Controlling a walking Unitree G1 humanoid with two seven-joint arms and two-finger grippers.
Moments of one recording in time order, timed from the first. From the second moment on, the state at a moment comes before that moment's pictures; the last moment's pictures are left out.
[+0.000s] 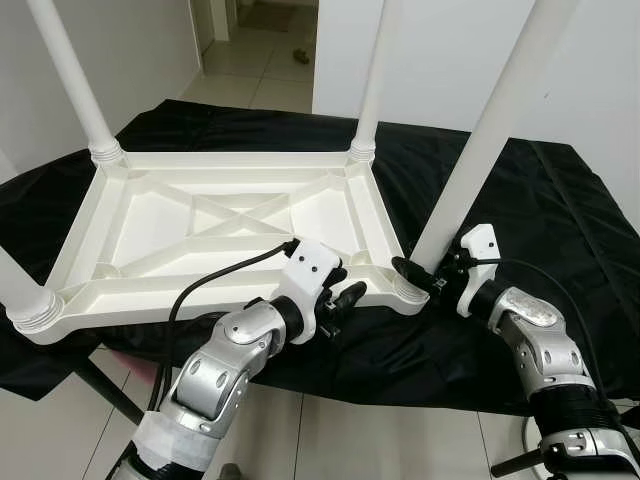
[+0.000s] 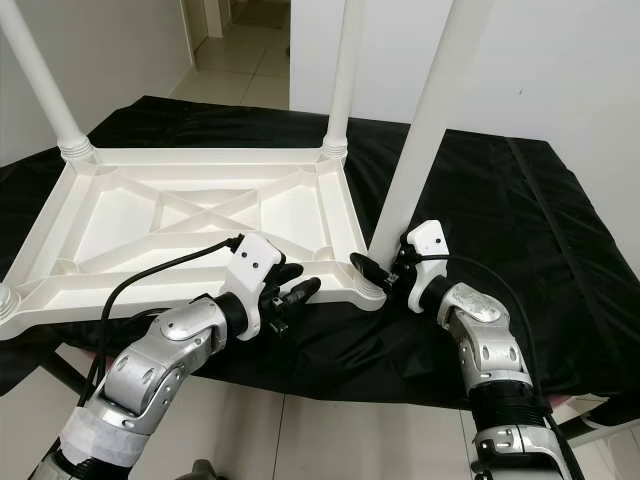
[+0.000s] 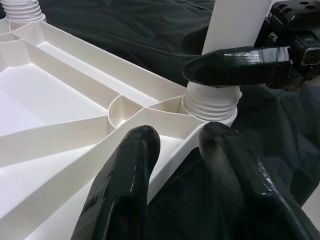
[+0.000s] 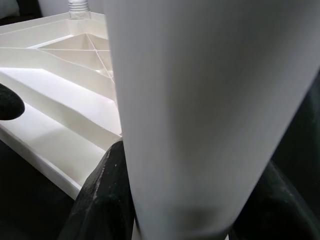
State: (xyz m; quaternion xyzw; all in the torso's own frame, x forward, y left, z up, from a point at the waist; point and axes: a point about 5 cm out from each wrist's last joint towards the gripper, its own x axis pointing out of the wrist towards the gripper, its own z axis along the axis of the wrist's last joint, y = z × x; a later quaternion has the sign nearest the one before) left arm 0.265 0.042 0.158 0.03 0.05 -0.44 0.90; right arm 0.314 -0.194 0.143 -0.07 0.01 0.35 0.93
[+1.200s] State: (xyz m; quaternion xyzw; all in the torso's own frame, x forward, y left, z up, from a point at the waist) left arm 0.266 0.036 0.160 0.02 0.05 -0.44 0.89; right arm 0.285 -0.152 0.135 -0.01 0.01 0.04 1.00
